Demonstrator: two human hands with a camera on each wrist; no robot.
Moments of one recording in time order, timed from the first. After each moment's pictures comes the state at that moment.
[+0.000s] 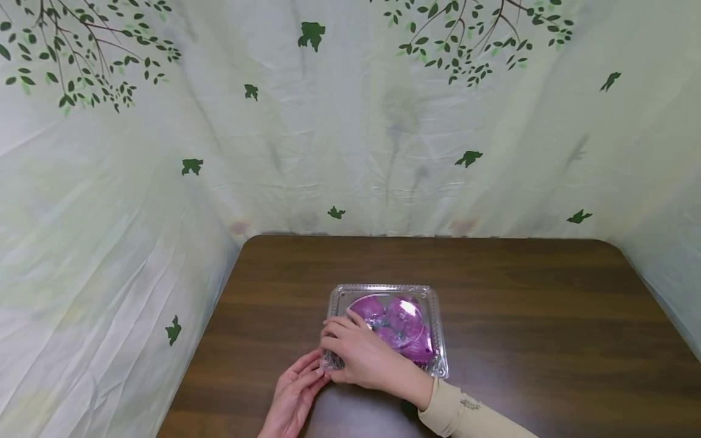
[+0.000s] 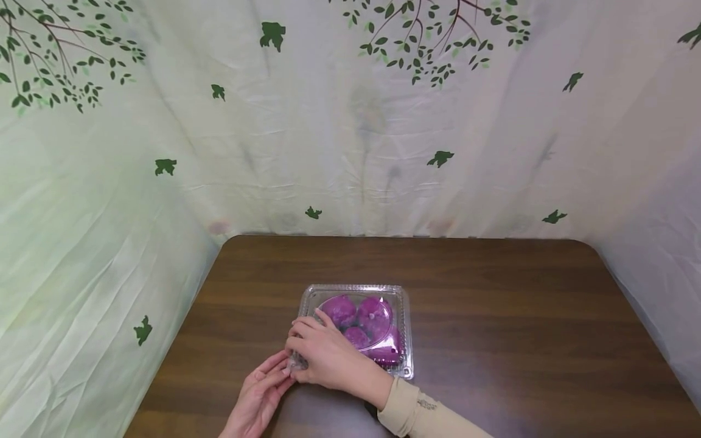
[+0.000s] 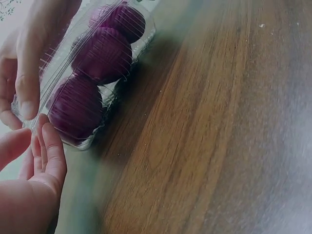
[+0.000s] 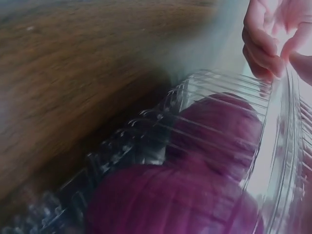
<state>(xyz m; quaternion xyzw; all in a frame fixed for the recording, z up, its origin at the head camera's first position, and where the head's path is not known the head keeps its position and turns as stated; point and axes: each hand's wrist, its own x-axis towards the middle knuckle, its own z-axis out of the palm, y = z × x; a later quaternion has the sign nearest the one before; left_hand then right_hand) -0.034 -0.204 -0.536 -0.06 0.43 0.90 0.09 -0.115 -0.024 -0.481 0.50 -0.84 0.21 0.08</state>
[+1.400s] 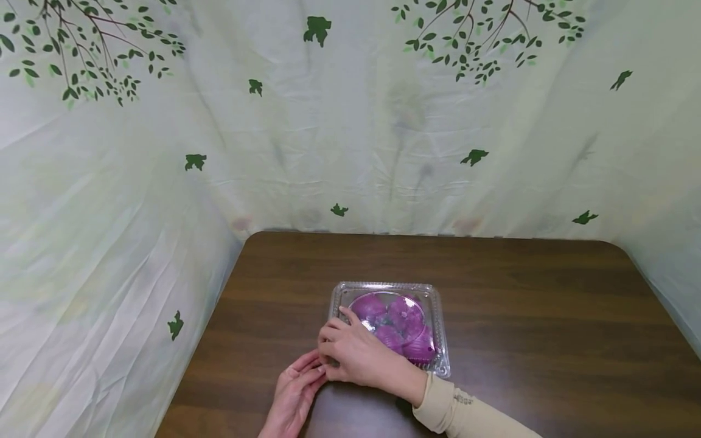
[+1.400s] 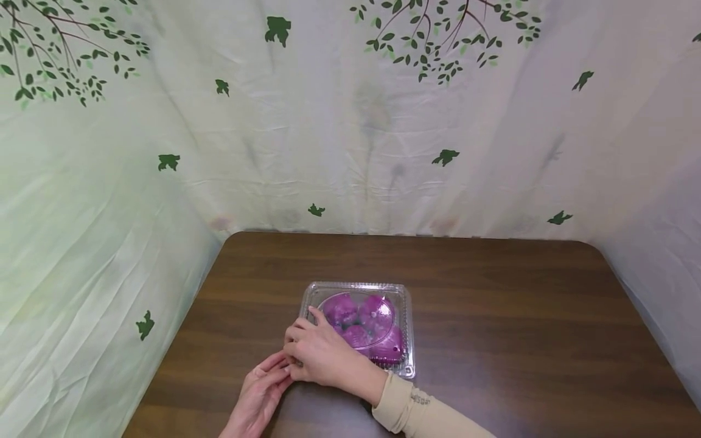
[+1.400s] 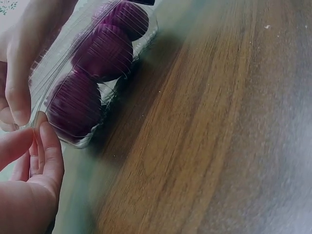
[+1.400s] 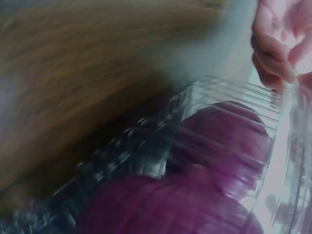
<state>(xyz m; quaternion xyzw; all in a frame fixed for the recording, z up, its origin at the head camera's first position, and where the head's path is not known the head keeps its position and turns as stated) -0.035 -0.202 -0.532 -0.13 0.44 0.89 0.08 -0.117 -0.035 -0.483 0.53 -0.82 0.18 0.10</state>
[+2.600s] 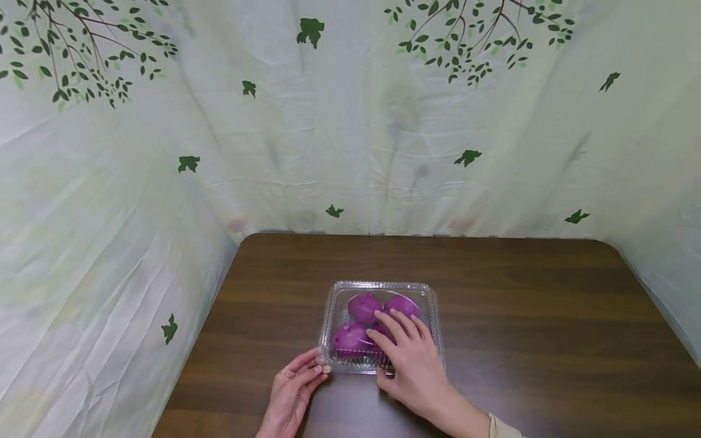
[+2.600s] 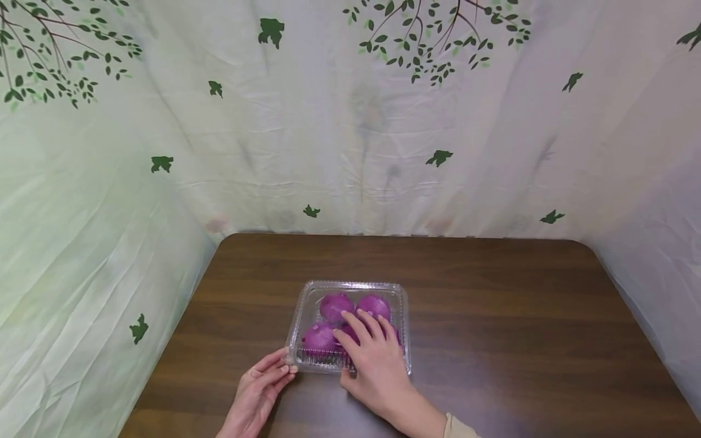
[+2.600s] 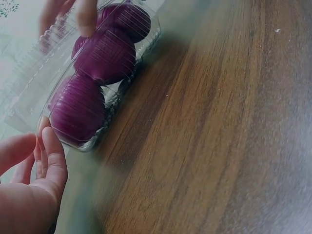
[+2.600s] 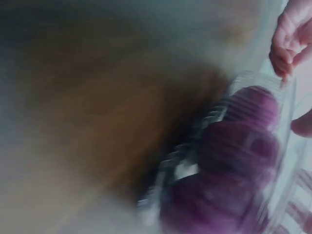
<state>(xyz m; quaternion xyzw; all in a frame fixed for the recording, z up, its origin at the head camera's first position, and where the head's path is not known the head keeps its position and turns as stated) -0.036 -0.199 -0.538 -0.08 0.46 0.89 0.04 -0.082 0.053 -0.495 0.33 -0.89 0.21 0.21</state>
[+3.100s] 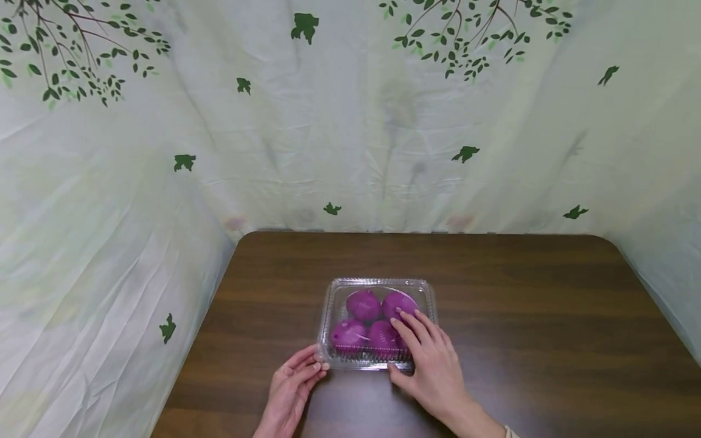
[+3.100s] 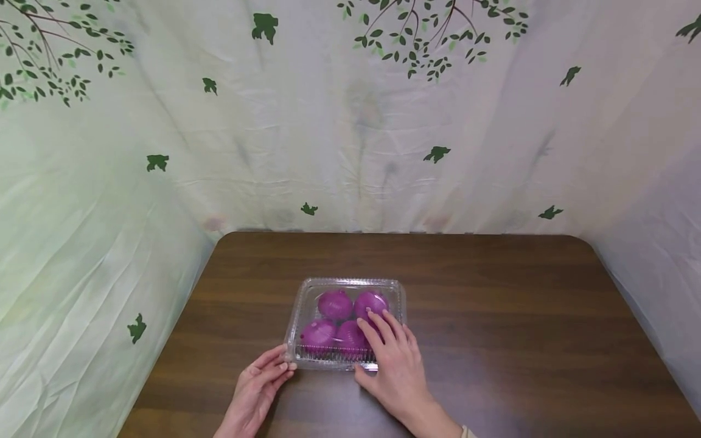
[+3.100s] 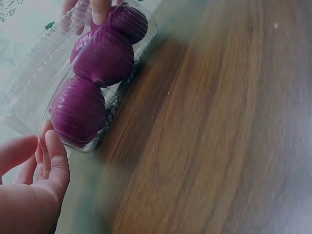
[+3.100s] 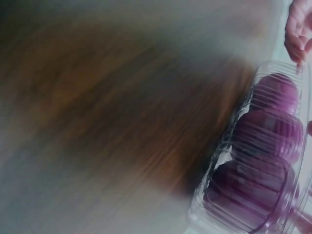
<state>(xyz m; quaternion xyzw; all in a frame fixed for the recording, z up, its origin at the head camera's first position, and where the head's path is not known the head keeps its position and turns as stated) -0.038 -0.197 -0.533 -0.10 0.48 0.87 0.04 -0.073 0.081 -0.512 0.24 -0.91 0.26 0.22</state>
